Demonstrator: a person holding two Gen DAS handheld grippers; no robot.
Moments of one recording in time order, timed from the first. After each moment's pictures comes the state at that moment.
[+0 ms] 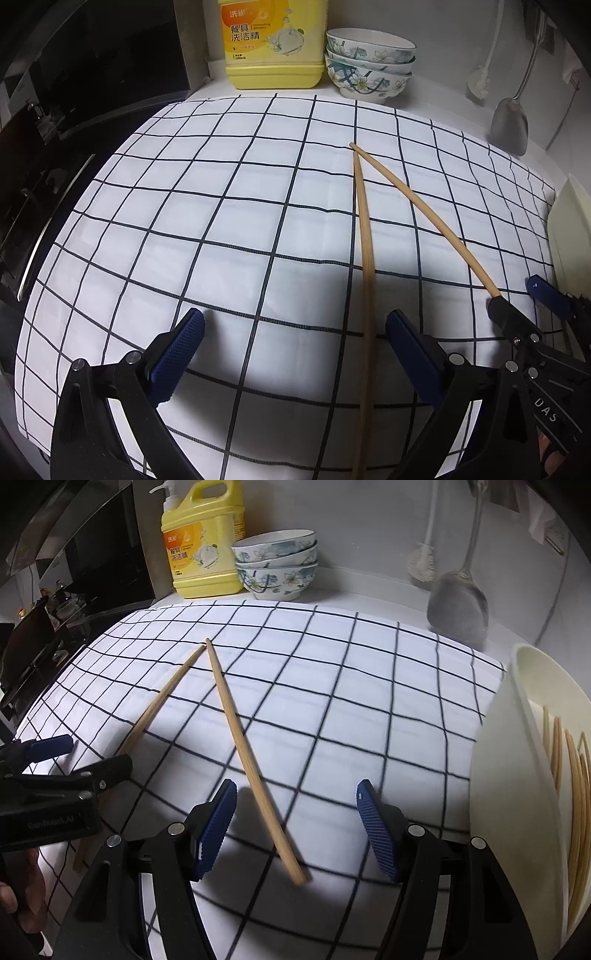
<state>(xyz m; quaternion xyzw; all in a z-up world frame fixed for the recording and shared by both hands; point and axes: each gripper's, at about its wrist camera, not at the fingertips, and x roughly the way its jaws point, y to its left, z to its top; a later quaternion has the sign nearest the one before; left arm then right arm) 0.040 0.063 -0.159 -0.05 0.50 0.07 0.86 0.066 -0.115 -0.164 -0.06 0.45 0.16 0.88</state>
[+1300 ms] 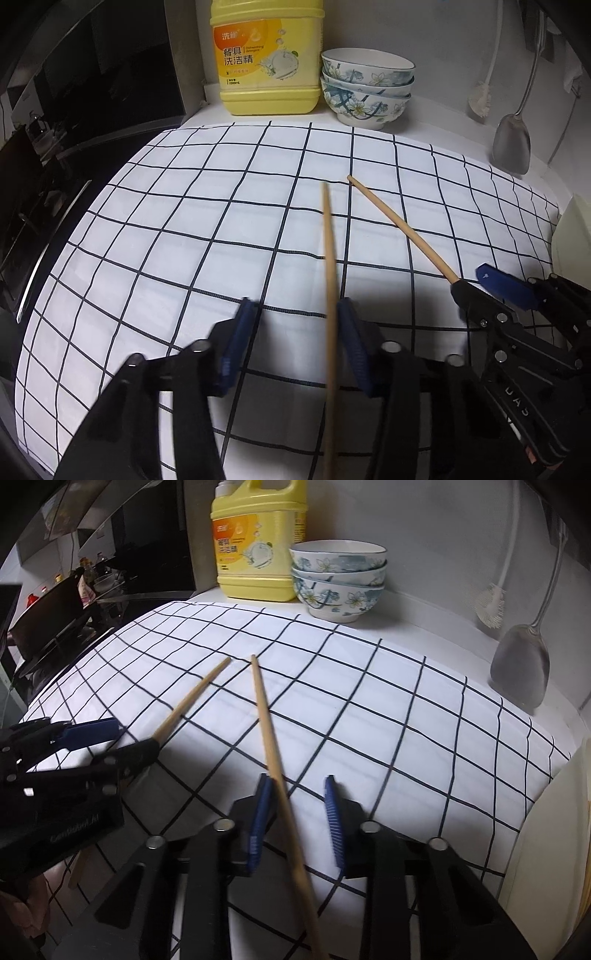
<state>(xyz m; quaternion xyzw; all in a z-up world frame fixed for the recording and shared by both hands) 0.059 0.058 -0.152 -0.04 0.47 0.07 0.88 0.098 -0.077 -0.165 -0.12 0.42 0.24 0.87</state>
